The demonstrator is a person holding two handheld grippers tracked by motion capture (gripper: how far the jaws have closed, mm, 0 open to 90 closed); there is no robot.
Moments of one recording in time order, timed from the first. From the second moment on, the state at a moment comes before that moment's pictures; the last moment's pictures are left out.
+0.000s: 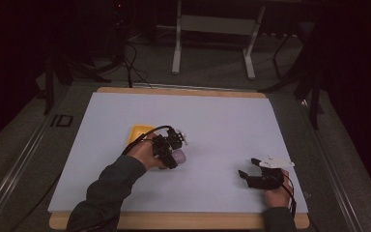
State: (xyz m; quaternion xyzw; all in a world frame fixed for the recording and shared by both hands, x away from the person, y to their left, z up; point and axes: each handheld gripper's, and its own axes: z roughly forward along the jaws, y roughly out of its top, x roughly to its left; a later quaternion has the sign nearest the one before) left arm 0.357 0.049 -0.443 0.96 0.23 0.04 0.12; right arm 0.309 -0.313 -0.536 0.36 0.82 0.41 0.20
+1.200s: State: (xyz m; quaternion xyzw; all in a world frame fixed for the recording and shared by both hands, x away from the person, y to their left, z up) left arm 0.364 0.081 -0.433 0.95 0.27 0.05 0.15; right arm 0.309 -0.313 -0.536 0.36 0.82 0.41 0.20
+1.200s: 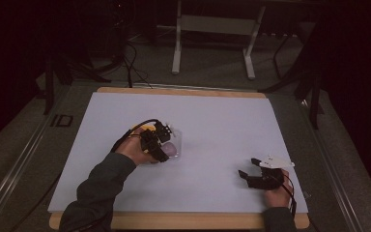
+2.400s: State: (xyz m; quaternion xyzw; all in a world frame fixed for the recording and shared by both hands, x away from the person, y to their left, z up) left arm 0.376 0.105 -0.423 0.93 0.31 0.06 0.17; right arm 0.309 -0.313 -0.536 0.36 0.82 0.41 0.20
